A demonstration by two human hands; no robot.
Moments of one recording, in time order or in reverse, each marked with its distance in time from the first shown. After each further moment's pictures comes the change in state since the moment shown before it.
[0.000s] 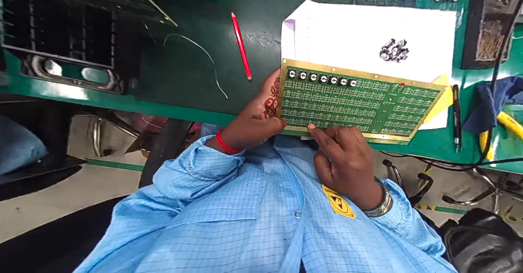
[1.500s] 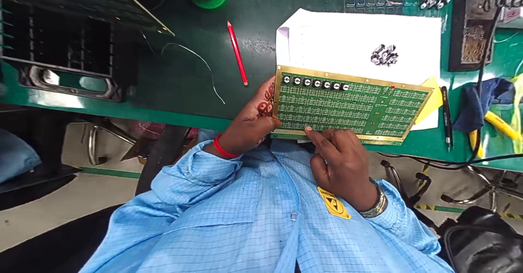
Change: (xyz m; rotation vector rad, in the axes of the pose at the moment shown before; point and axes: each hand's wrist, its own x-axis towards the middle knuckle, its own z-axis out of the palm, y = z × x) left_hand -0.002 0.000 -0.002 0.039 0.047 0.007; right_hand 0.000 -0.002 0.000 0.002 0.019 0.011
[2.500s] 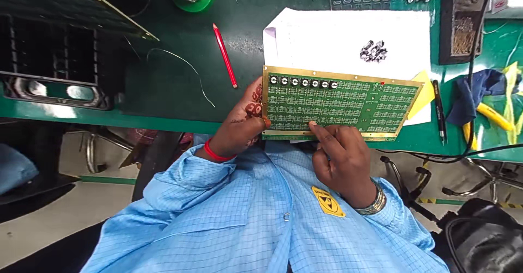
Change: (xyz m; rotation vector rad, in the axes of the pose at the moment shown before) left_hand 0.000 -0.001 -0.001 -0.021 -0.001 0.018; right_hand -0.005 0.008 -0.004 -0.018 0.071 0.082
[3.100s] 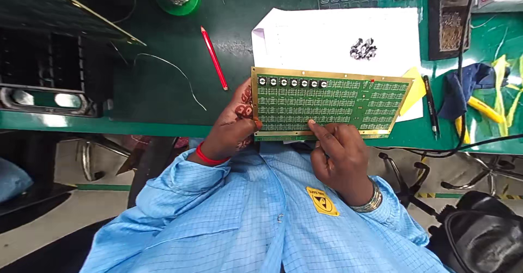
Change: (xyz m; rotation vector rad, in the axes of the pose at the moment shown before) left_hand 0.000 0.000 0.001 0.001 0.019 0.002; right_hand -0.003 0.005 -0.002 -0.005 0.052 0.042
